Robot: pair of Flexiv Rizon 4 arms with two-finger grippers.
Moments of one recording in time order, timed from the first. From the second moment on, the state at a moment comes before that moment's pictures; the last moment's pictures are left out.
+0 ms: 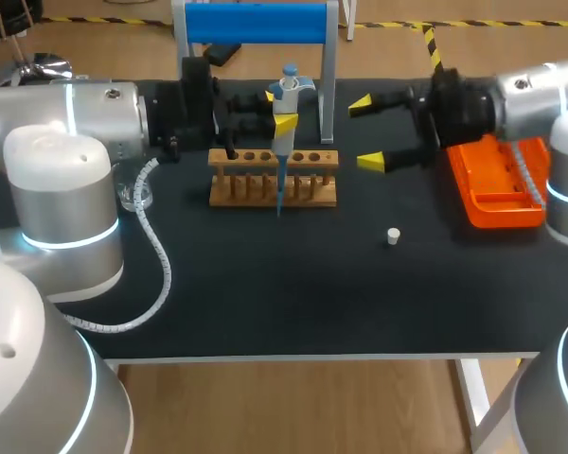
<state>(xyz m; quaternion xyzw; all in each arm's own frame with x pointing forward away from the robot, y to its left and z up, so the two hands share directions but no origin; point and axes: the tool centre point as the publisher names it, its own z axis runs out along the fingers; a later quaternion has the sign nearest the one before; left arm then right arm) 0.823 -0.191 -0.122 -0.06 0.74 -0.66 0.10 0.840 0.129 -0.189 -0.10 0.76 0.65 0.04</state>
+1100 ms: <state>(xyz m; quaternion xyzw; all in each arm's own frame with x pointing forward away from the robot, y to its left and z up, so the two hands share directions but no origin) 0.823 -0.190 -0.122 -0.06 0.74 -0.66 0.10 0.807 0.194 -0.169 -0.03 0.72 0.70 0.00</state>
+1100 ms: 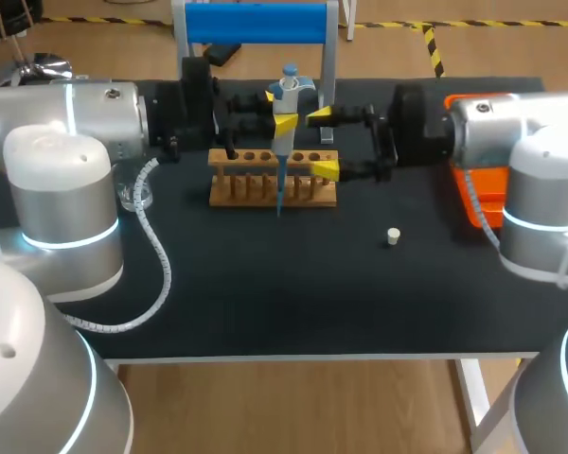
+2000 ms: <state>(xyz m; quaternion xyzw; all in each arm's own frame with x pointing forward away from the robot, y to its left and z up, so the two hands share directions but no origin) 0.823 -0.190 -0.122 -0.06 0.74 -0.66 0.10 0.823 0.219 -0.169 -0.02 0.71 0.71 0.00</state>
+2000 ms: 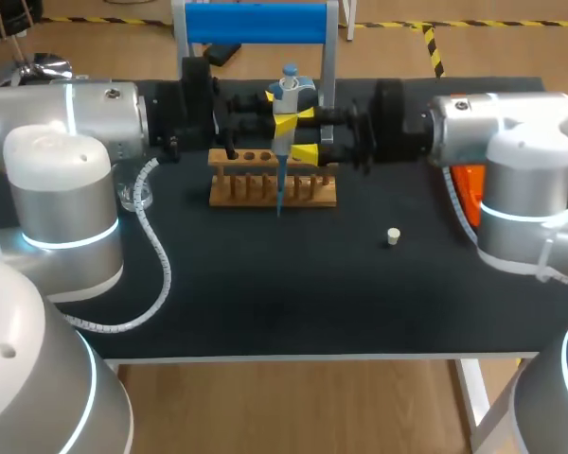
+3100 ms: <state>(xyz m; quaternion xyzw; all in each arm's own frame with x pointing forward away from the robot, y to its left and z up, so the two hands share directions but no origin) 0.823 -0.190 -0.122 -0.06 0.74 -0.66 0.10 0.831 0.245 -0.164 -0.04 0.69 0.72 -0.02</state>
